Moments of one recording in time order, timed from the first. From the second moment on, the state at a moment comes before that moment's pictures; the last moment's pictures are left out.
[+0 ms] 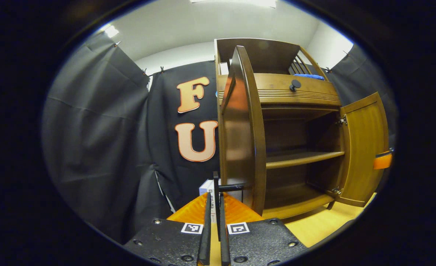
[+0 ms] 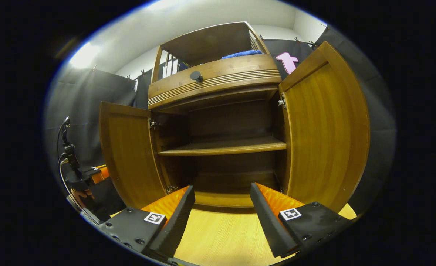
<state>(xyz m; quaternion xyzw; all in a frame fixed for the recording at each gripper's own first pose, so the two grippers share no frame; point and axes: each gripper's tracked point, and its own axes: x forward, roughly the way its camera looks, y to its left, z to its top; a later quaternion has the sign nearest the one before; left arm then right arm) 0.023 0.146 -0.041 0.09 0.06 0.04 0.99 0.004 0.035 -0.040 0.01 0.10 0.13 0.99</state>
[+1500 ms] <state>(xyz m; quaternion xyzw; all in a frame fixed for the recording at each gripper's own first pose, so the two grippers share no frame) -0.022 0.030 0.038 0.04 0.03 -0.10 0.99 -0.002 0.039 -0.025 0.00 0.08 0.15 0.98</state>
